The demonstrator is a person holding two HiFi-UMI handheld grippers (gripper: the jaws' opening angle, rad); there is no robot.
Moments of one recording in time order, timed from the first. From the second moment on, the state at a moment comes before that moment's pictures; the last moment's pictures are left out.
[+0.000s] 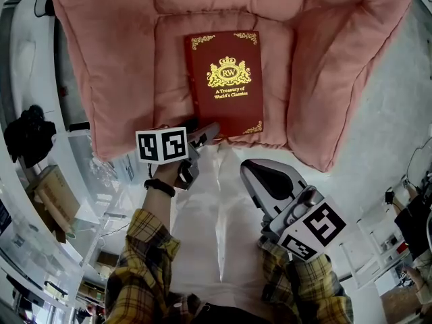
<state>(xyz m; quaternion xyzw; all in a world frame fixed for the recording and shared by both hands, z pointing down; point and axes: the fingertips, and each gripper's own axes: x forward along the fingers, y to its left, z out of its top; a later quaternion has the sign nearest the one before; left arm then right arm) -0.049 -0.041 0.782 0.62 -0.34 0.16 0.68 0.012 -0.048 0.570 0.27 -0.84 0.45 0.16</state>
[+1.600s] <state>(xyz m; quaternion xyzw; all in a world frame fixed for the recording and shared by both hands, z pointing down) -0.020 -0.067 0.644 0.64 -0.29 0.03 0.72 0.031 -0.066 0.463 0.29 -0.86 0.39 0.16</state>
